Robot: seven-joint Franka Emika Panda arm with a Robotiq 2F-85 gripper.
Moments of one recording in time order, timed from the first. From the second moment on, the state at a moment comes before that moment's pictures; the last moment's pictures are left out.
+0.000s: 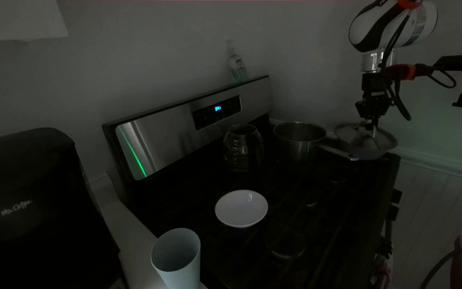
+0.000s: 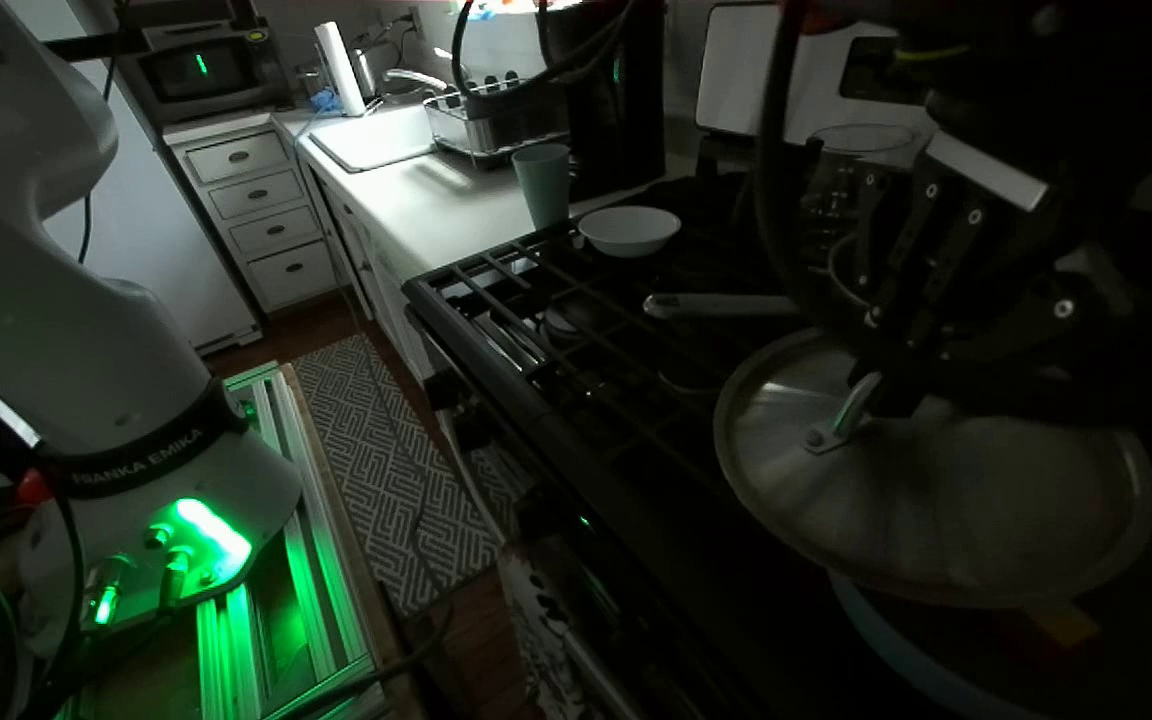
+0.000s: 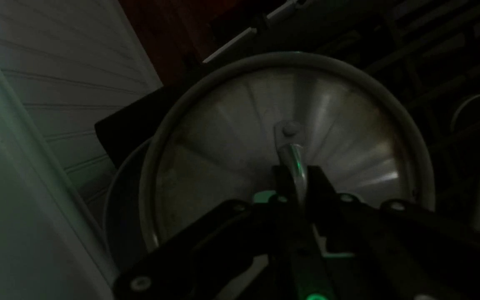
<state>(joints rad) -0.40 0.17 -0.40 -2.01 0.01 1.98 -0.32</state>
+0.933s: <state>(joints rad) -0.44 0.39 -0.39 -1.75 -0.04 1.81 -0.33</state>
